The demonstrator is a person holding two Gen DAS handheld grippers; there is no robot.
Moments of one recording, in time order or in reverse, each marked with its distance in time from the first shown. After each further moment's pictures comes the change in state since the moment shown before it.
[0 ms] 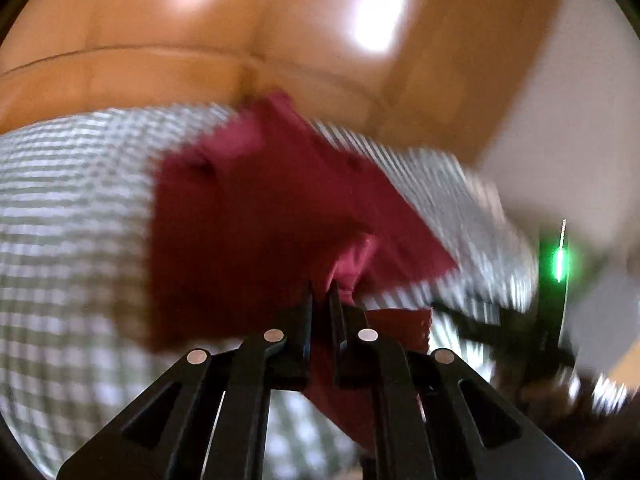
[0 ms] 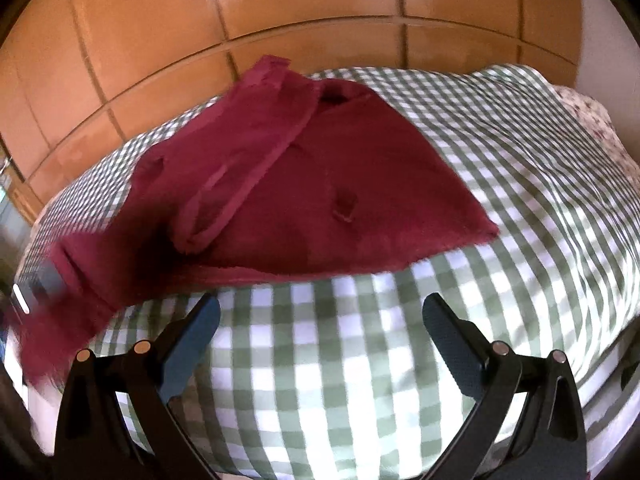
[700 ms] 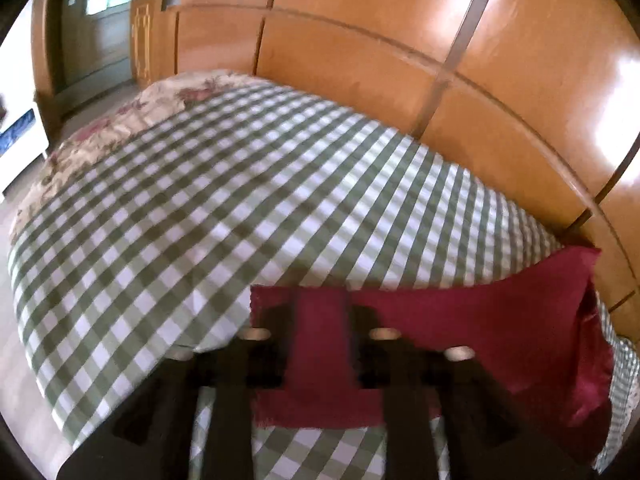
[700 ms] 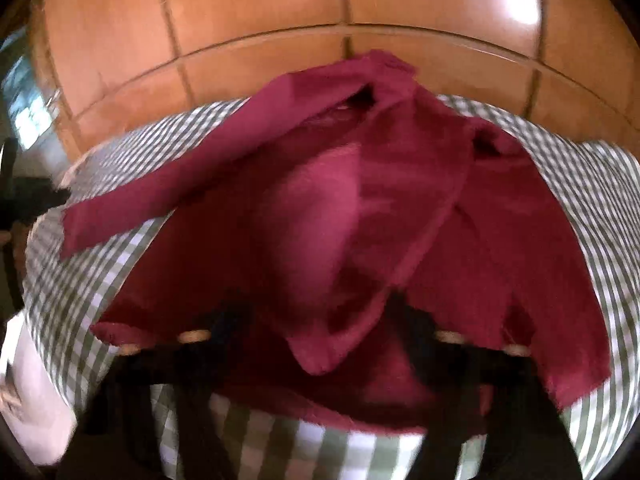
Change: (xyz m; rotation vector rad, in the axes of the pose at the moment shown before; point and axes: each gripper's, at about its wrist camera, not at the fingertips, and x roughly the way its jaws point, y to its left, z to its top) left arm -0.042 0.257 0.064 -0.499 -0.067 0.716; right arm 0.081 0.105 0.048 -0.278 0.043 0.142
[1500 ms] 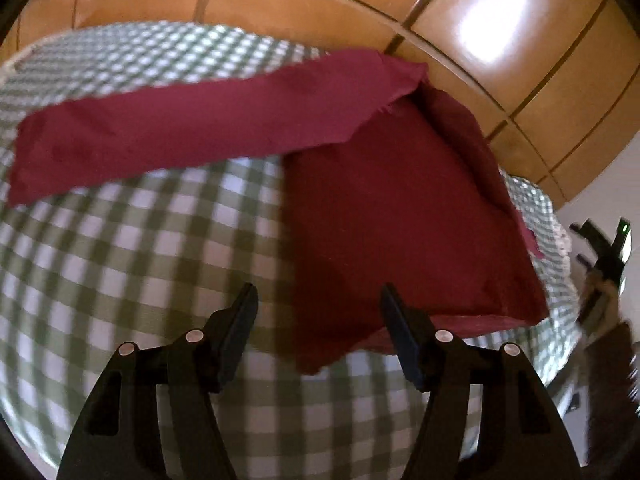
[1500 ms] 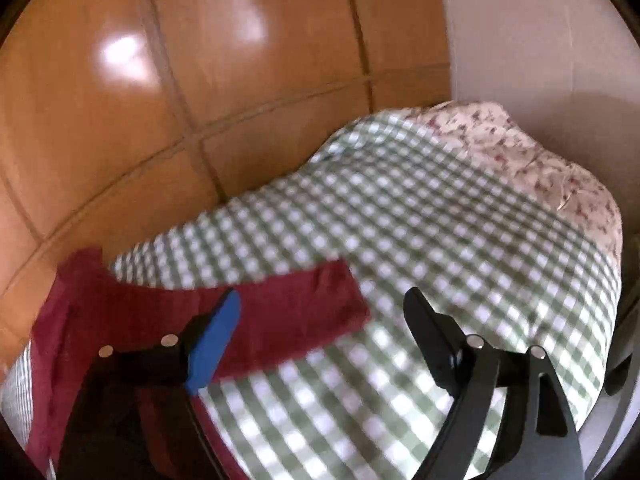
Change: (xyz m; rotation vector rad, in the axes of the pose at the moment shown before) left arm -0.035 -0.116 -0.169 0.300 0.254 -0.470; right arm -0.094 -0.312 0.000 0.643 -0.218 -0.450
